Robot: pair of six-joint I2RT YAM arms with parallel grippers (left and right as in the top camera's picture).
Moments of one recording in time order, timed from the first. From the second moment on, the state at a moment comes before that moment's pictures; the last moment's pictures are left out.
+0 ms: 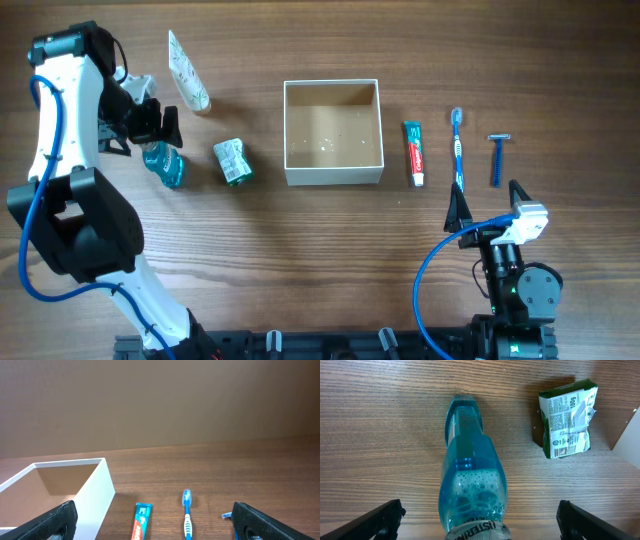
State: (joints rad) left arm 0.23 2.04 1.85 -1.50 0.09 0.17; right arm -0.05 0.02 0.01 0.01 -0.13 0.11
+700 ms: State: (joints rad) left arm 0.23 2.04 1.81 -1.38 0.10 0.17; right arm -0.05 0.02 0.01 0.01 -0.13 0.11
